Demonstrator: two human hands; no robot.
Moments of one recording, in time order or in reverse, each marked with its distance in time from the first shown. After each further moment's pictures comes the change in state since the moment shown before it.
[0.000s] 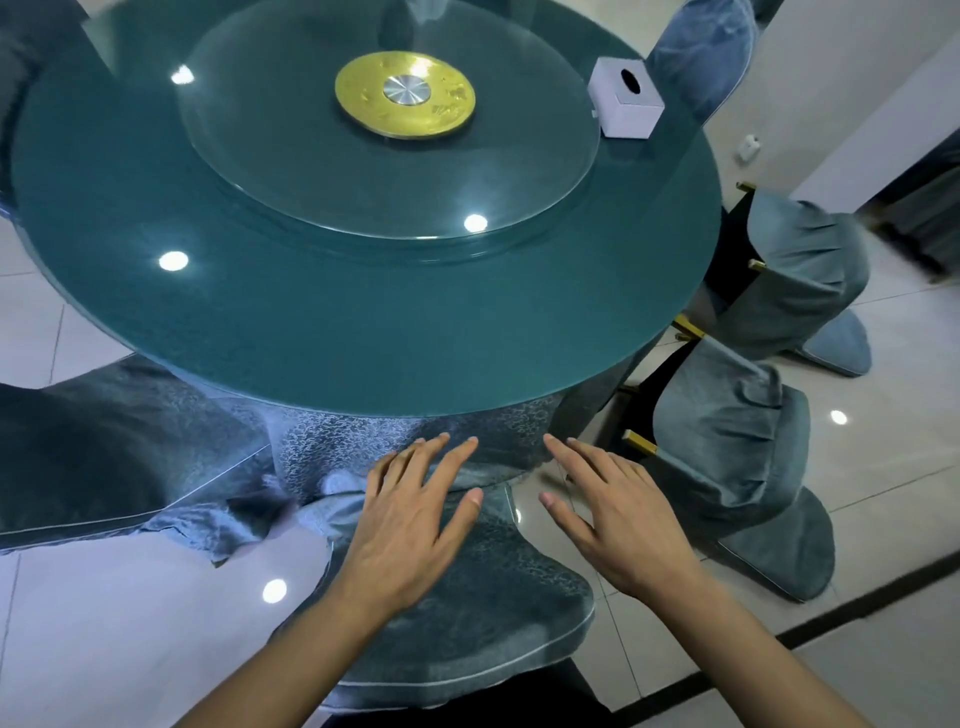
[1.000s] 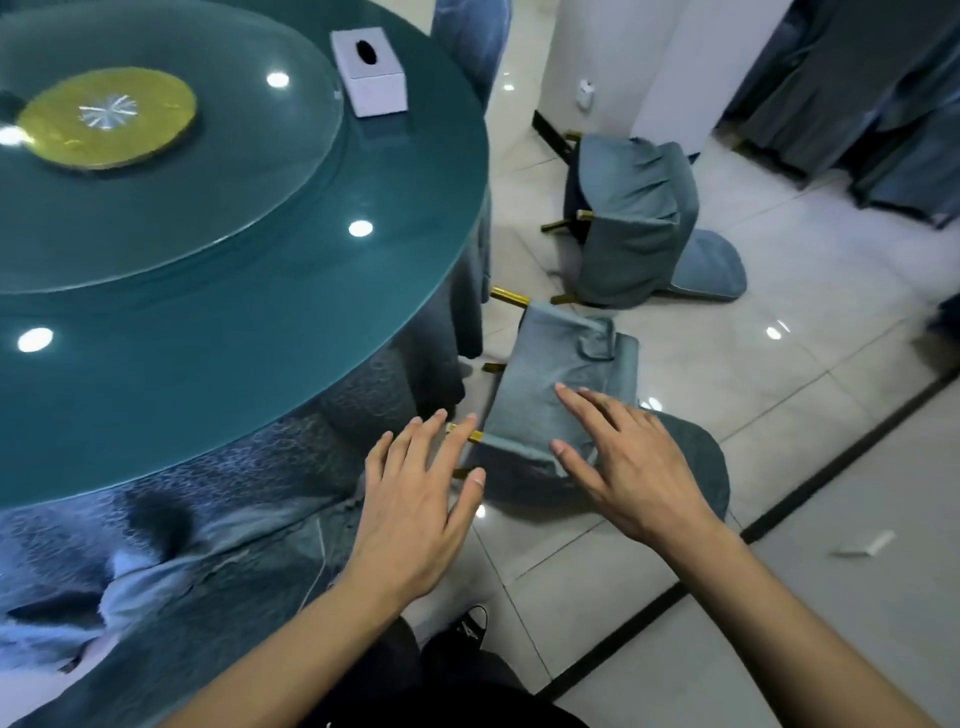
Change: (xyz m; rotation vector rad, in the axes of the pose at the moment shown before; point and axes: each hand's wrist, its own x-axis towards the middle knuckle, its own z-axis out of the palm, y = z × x) left_hand 0.129 0.348 0.187 0.139 -0.015 0.165; right_hand -0.099 0.398 -0.061 0.057 0.131 0.204
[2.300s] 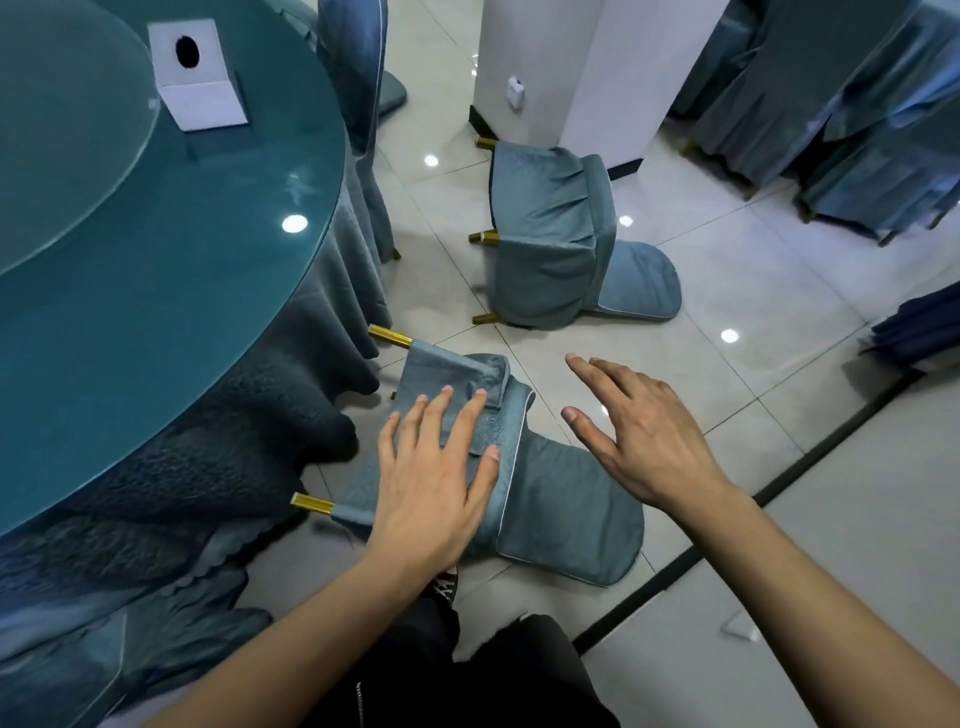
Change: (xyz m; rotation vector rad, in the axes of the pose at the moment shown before) left_hand 0.248 0.244 0.101 0.016 0.011 -0.019; right_hand 0.118 0.328 -0.088 -0.087 0.037 0.011
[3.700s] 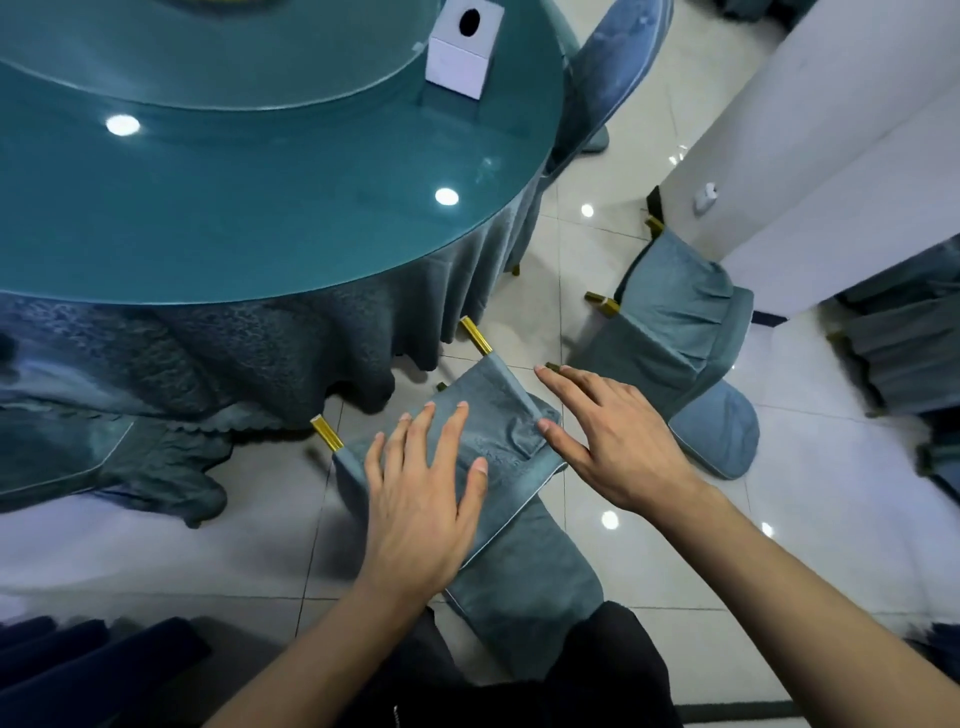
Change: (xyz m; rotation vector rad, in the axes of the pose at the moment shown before) left_hand -0.021 0.010 0.028 -0.169 0.286 -0.587; right_hand 0.119 -0.050 -0.002 -0.180 -0.151 -0.637
